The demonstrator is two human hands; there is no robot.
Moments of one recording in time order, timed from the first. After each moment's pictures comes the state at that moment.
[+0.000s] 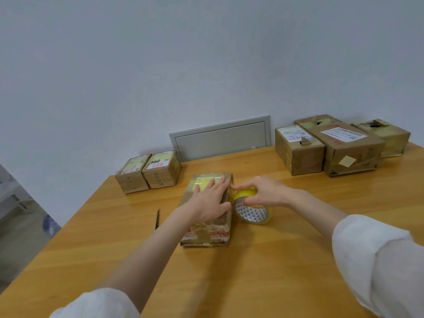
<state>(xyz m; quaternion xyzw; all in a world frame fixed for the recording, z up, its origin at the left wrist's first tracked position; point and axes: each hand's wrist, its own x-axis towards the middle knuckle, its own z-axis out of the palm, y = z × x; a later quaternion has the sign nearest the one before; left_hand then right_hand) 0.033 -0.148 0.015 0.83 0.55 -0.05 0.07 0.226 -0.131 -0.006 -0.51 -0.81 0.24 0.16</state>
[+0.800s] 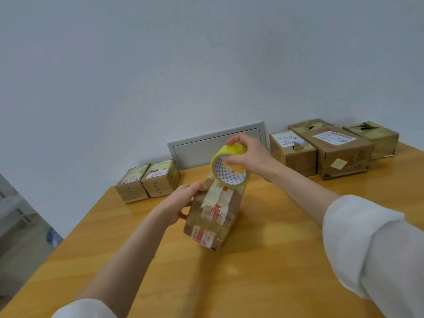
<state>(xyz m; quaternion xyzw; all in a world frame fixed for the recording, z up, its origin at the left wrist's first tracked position) 0.006 -0.164 0.055 0.58 0.64 0.24 0.44 0.217 -0.137 0.071 -0.45 -0.66 0.31 0.50</state>
